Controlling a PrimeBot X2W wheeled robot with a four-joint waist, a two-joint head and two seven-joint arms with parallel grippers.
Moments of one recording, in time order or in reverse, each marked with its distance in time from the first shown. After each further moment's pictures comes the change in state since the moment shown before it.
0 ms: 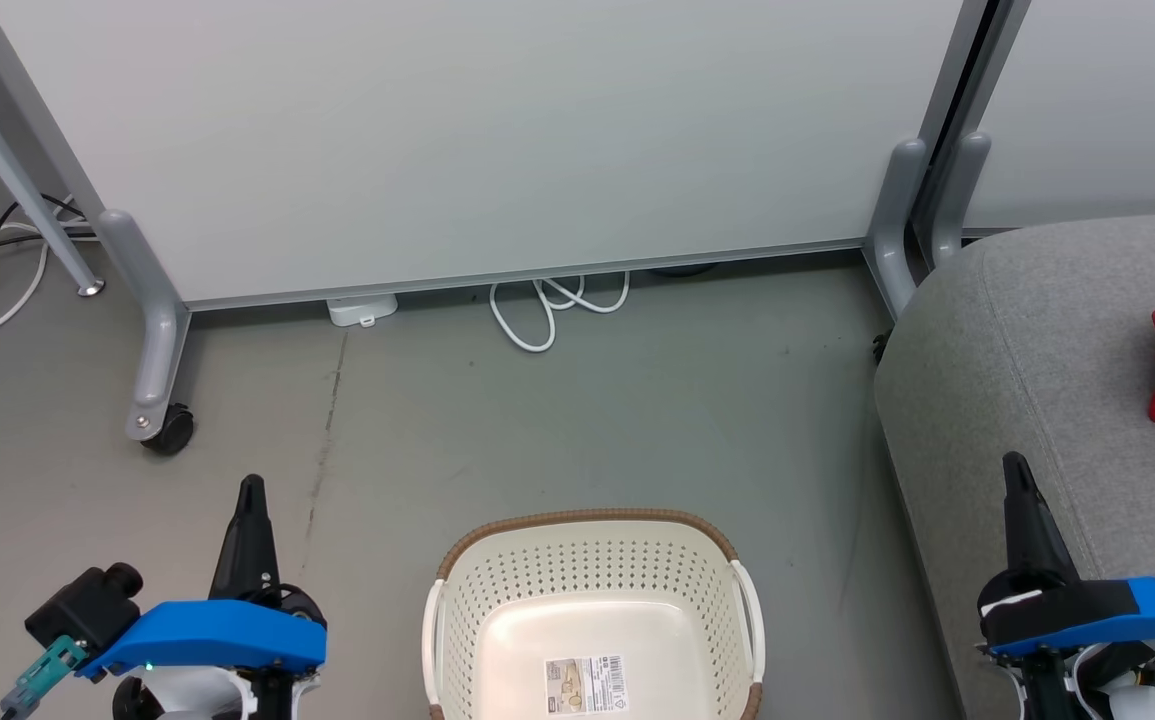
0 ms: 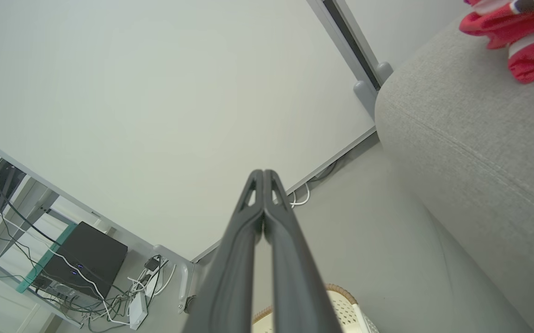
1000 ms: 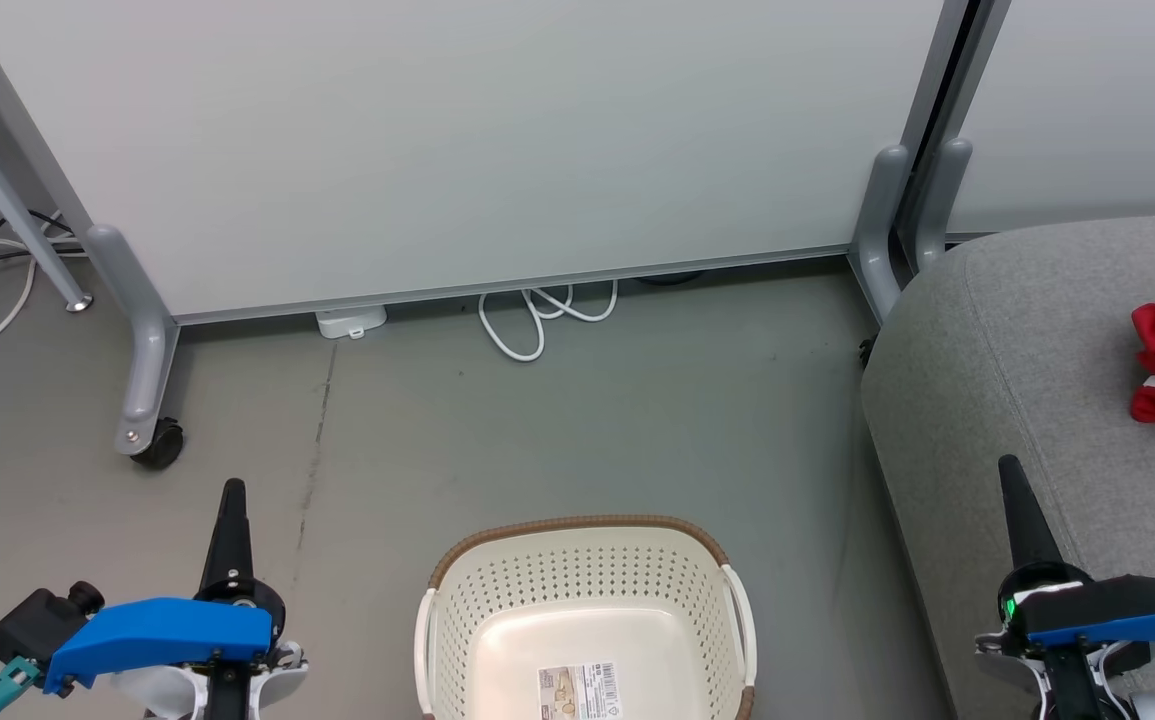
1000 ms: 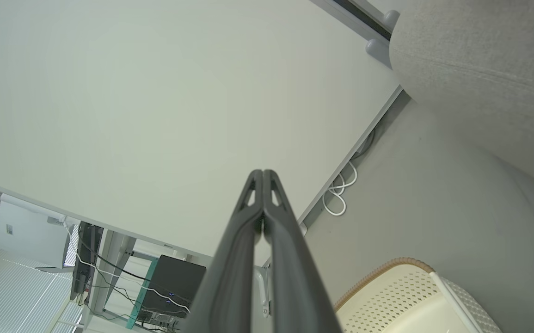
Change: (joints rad) left arm -0.003 0.000 0.051 -0.014 -0.360 -0.011 0.092; right arm 0.001 -0.001 0.000 -0.012 0.374 0.000 0.094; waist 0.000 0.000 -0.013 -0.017
